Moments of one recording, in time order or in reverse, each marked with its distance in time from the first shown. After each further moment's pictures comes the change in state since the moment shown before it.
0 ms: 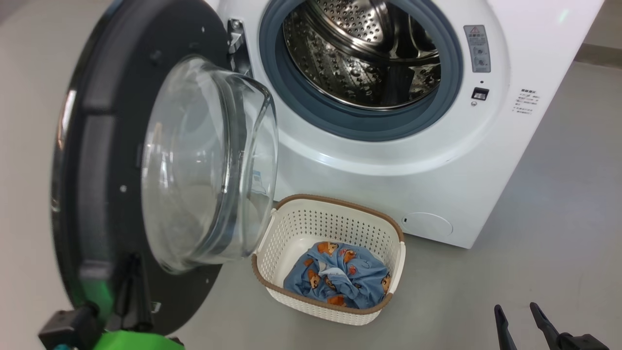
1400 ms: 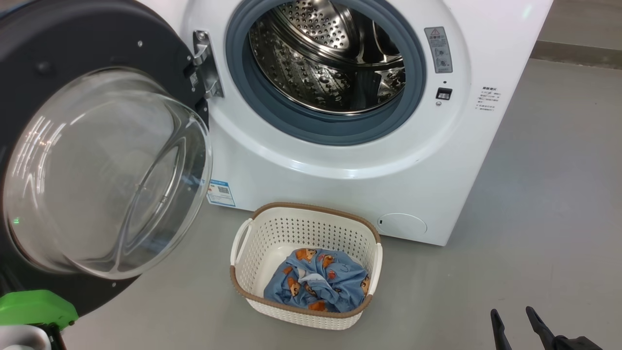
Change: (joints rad) left arm -0.373 0.076 0.345 0.707 0.081 0.013 -0.176; right arm 0.002 0.000 0.010 0.017 -0.006 0.000 0.000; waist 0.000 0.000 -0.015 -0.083
